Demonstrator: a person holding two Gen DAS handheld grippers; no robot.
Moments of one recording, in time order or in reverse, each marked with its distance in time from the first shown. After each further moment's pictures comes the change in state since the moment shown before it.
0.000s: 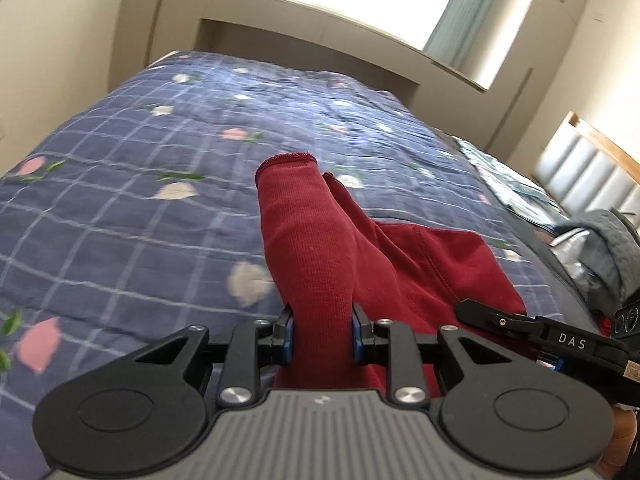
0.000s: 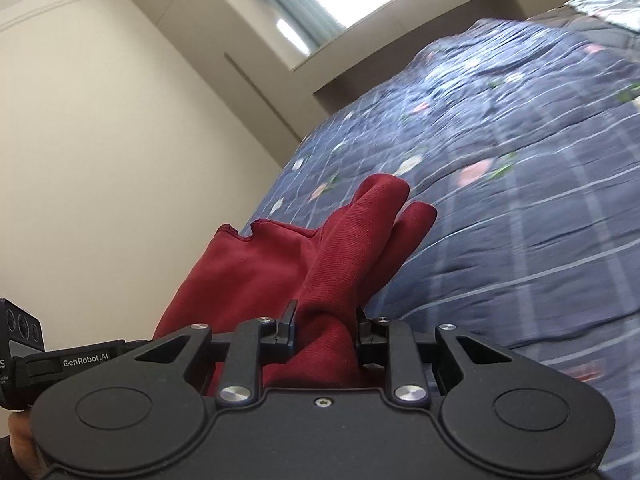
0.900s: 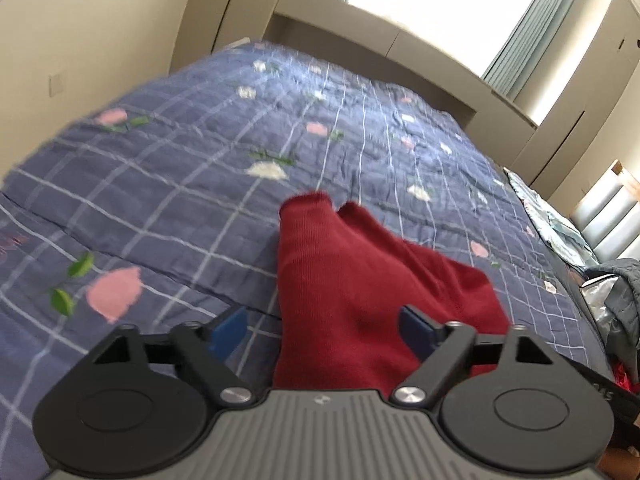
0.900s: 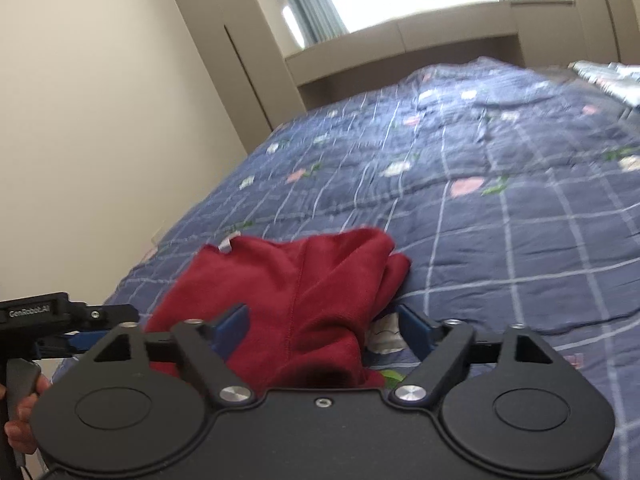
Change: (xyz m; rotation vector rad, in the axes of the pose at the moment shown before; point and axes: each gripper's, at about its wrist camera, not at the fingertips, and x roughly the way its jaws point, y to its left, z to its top) left arm -0.026 0.054 -0.022 -0.153 -0.034 0.090; right arm -0.023 0.045 -0.029 -0.204 -0.056 -0.204
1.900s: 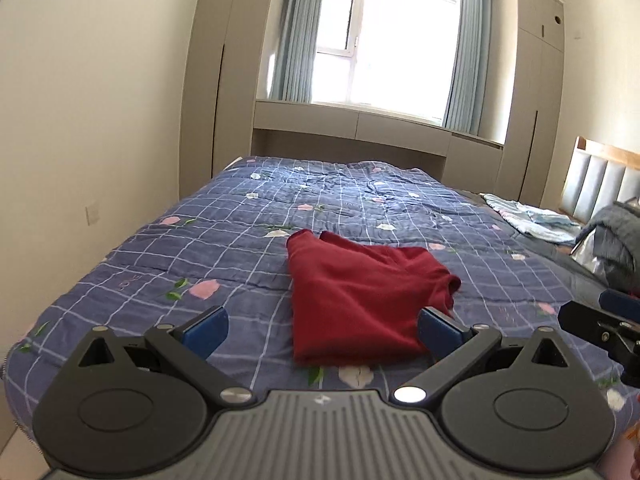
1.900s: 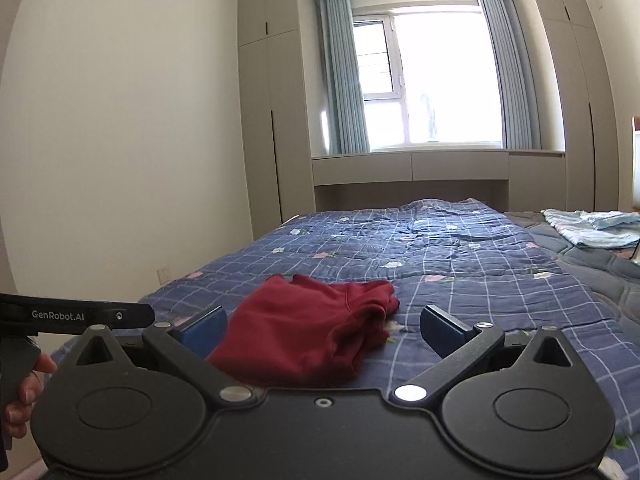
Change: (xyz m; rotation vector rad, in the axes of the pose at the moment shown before) left arm -0.193 -0.043 -0.147 0.276 -0.320 0.089; right arm -0.223 0.100 -0.125 -0.280 -0.316 -0.088
